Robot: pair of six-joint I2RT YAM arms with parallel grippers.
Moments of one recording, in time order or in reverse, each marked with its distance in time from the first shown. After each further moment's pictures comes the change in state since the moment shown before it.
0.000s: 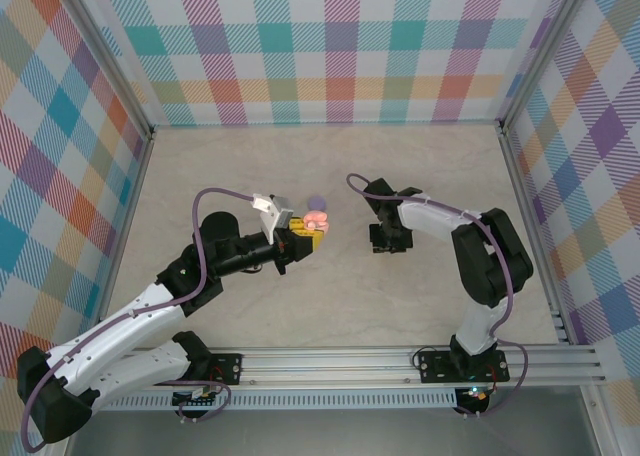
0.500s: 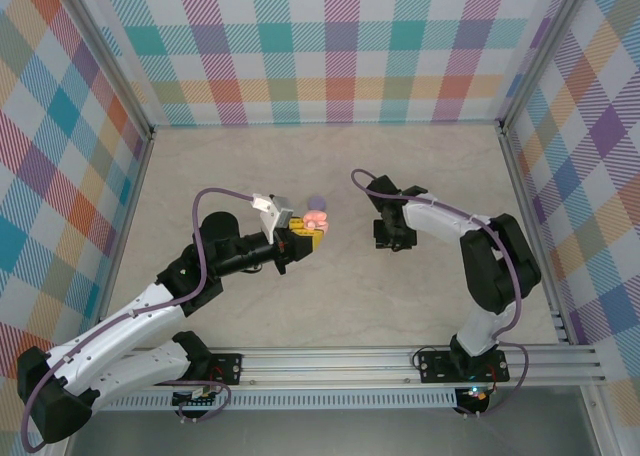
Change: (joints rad) left arm 0.000 0.000 0.000 -0.005 -0.006 0.000; right arm -0.005 -0.044 -0.005 -0.013 0.071 0.054
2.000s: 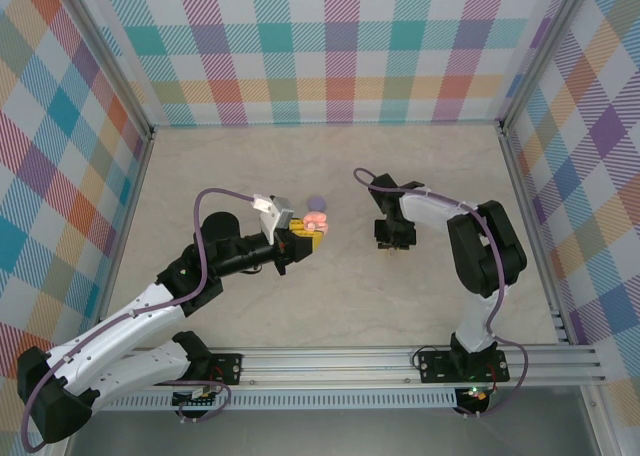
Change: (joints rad) left arm 0.000 0.000 -0.001 -0.010 0.000 0.000; right arm -0.048 0.126 0.065 -0.022 -0.088 -0.028
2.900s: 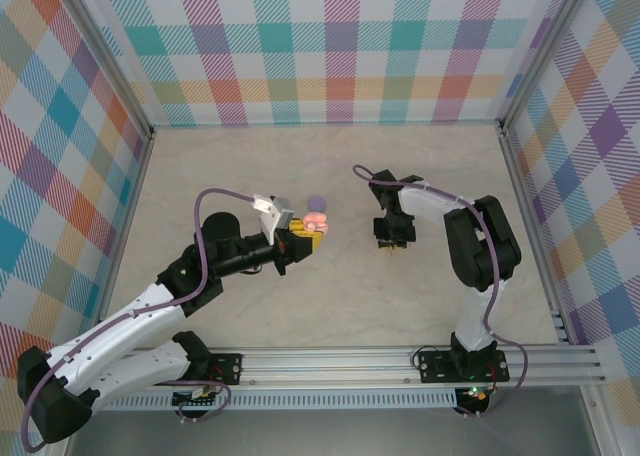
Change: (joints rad) left arm 0.000 0.000 -0.003 0.000 -0.003 0.000; right arm -0.017 0.048 0.064 -0.064 -0.048 -0.053
